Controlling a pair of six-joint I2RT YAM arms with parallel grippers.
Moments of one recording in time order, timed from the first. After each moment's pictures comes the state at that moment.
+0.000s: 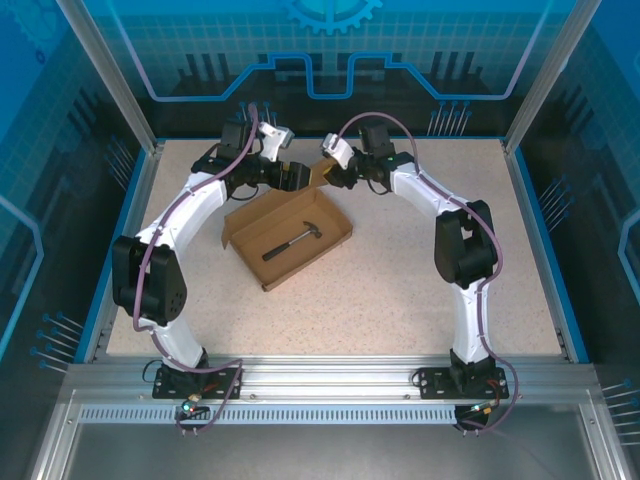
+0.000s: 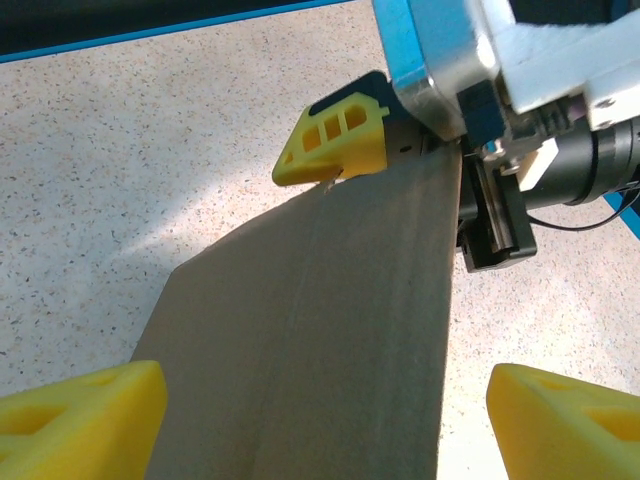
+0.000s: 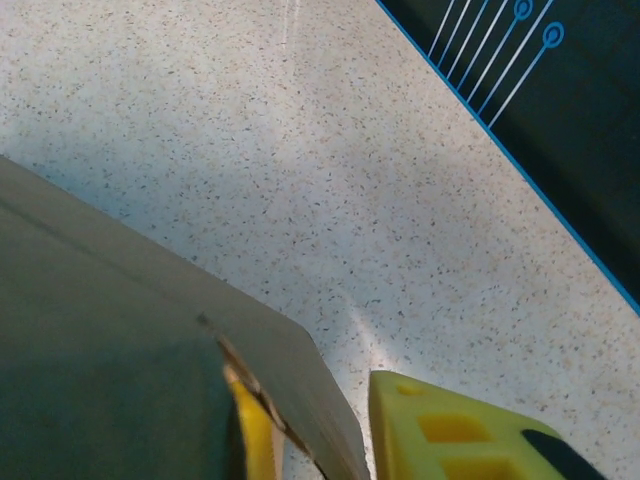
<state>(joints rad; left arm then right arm) -0.22 1.75 1.55 -0.50 0.55 -0.06 0.39 2.14 1.81 -0.36 -0.48 -0.55</state>
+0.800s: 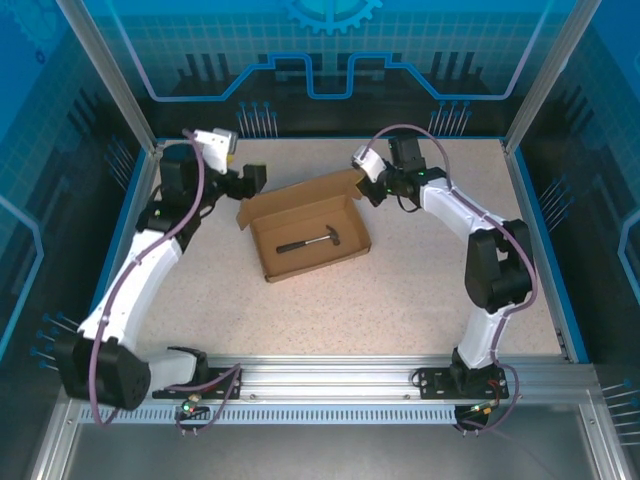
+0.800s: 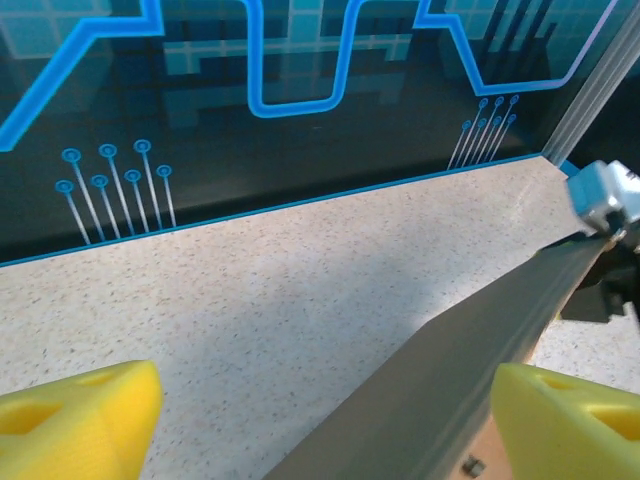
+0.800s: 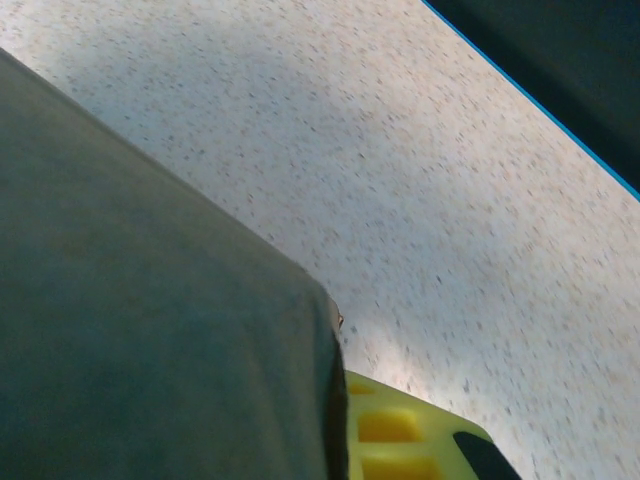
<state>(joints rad) -0.13 1.20 1.10 -0.23 0.27 -0.05 0.30 1.84 1.44 -0.37 -0.36 -0.49</state>
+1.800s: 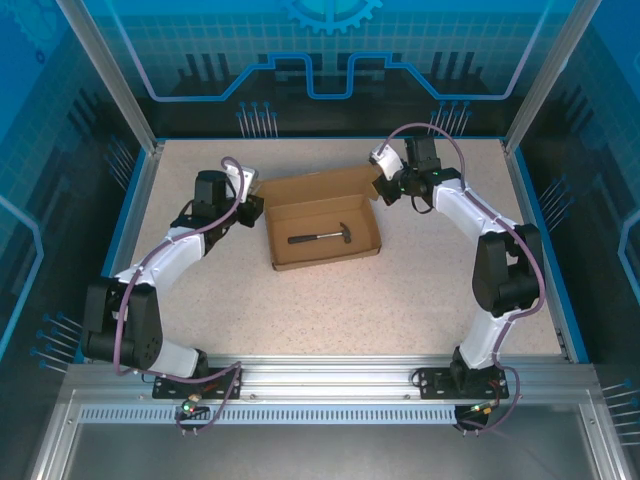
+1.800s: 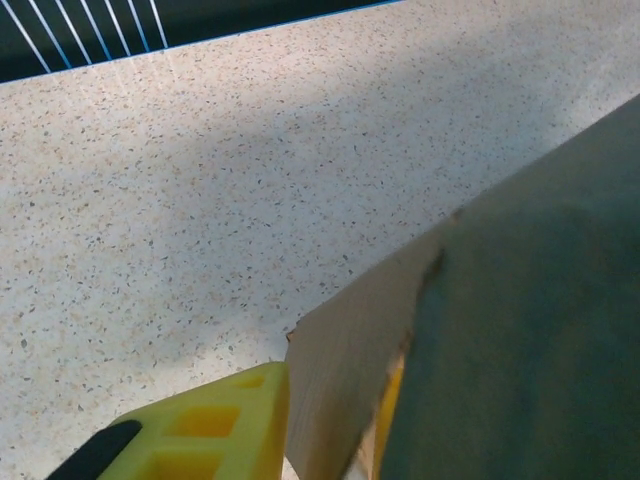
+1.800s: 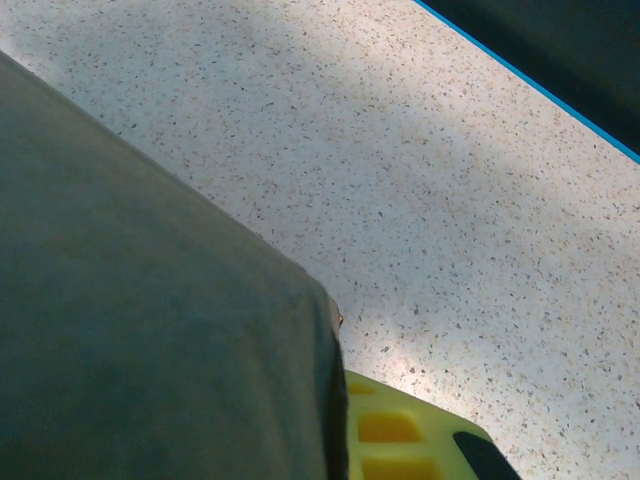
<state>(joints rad) -0.12 1.45 0.93 -0.08 0.23 0.06 0.24 1.81 1.42 -0.40 -0.32 -0.42</state>
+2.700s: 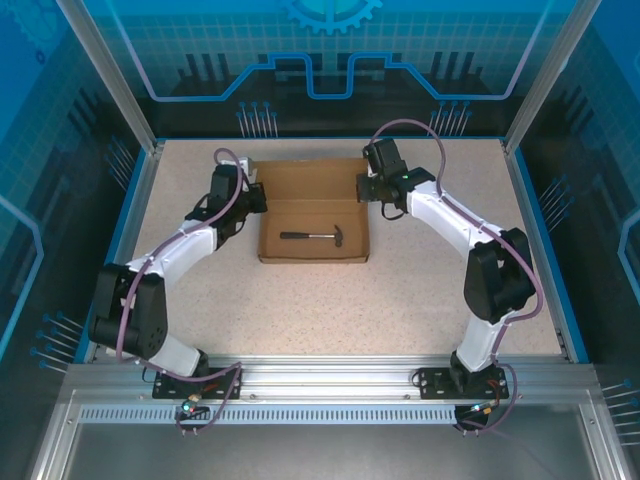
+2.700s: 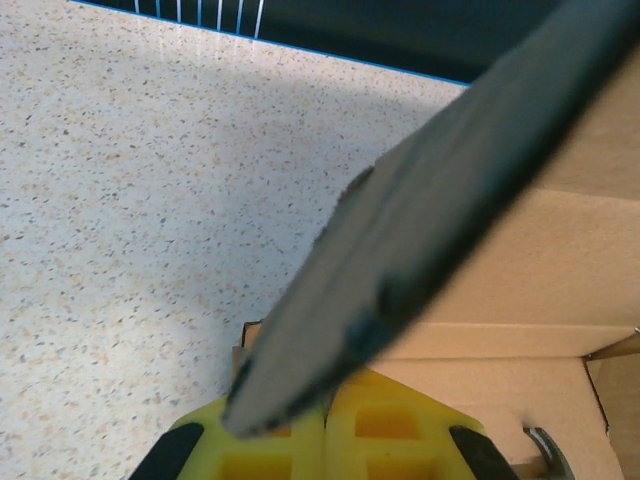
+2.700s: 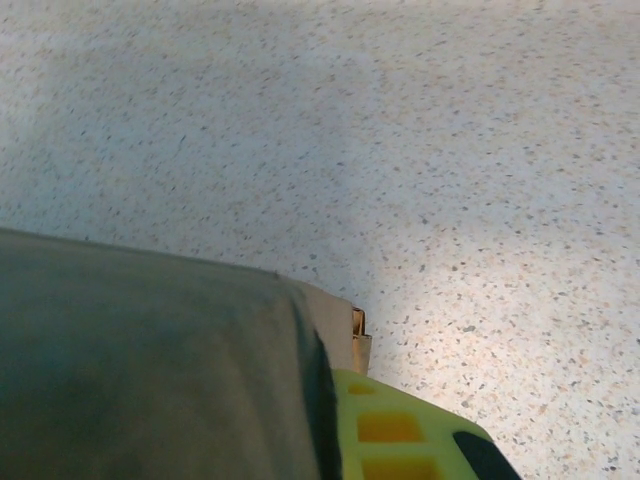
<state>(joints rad) -0.23 1.53 1.00 -0.04 -0.02 -0.39 0.45 1.80 1.51 -0.55 0.14 0.31</state>
